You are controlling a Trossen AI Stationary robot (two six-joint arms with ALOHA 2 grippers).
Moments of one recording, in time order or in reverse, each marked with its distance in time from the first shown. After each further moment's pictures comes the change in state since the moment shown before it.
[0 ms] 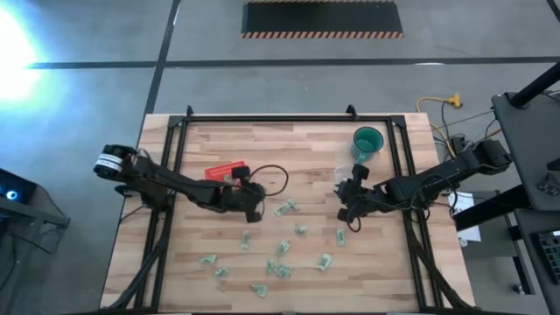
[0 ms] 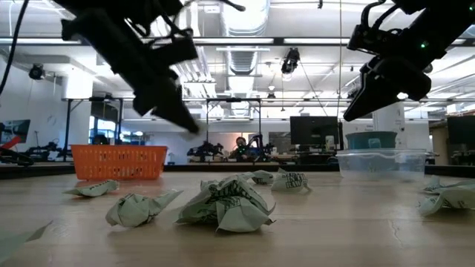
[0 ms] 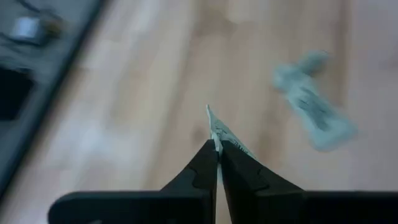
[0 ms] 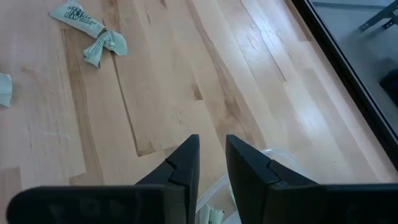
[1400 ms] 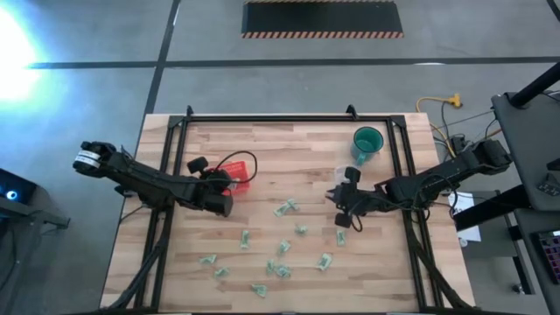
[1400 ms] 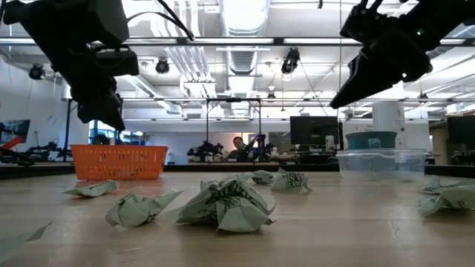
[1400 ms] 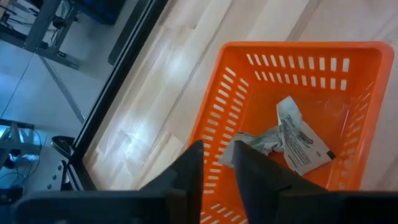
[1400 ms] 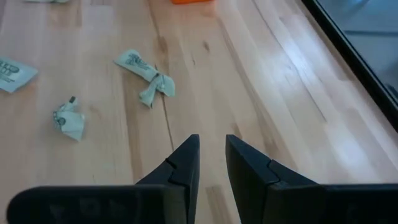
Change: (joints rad) left arm -0.034 -0.226 -0.099 -0.700 -0.221 -0.533; right arm 0.000 0.000 -0.002 0.188 -0.108 -0.100
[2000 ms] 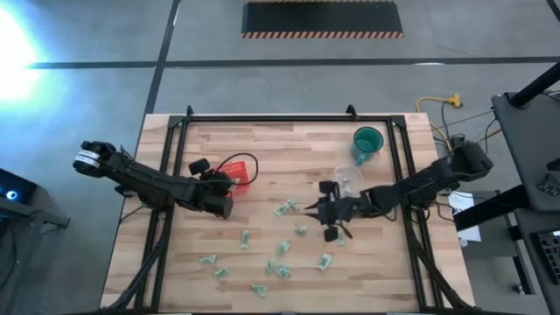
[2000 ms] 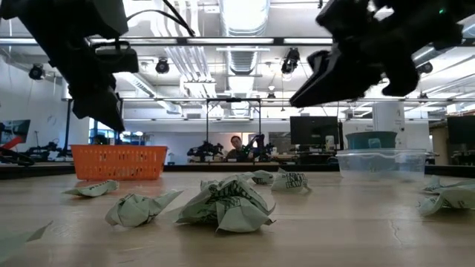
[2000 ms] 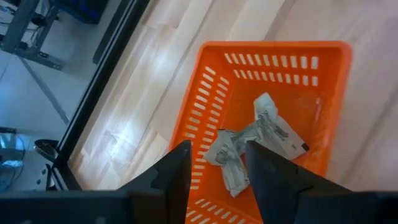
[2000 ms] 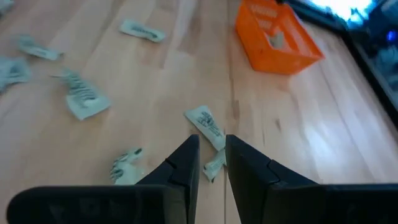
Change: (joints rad) left arm -0.026 -0.003 0.021 -0.003 0.052 0.010; right arm -0.016 0.279 0.017 0.489 -0.202 -0.374
